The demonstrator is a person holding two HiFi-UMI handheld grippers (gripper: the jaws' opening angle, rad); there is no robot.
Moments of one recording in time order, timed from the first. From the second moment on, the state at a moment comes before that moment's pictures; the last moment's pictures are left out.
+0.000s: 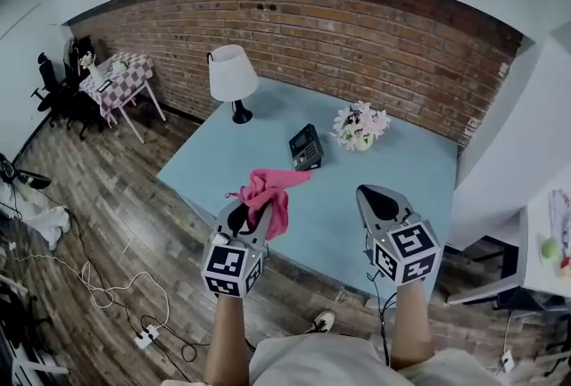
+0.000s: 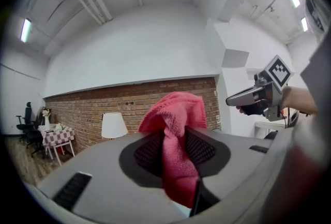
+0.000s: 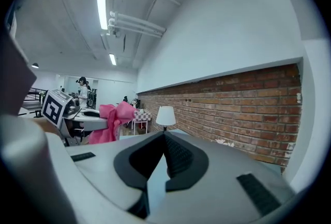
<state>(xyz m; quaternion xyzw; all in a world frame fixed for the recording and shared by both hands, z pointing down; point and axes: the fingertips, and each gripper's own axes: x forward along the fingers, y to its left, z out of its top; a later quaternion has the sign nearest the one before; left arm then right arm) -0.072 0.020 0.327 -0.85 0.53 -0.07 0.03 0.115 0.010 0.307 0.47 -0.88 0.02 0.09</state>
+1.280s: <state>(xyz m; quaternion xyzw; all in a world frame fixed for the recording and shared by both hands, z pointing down) -0.097 0.303 0.280 -0.84 0.53 -0.05 0.05 0.069 0.284 0.268 0.46 -0.89 -0.01 0.09</state>
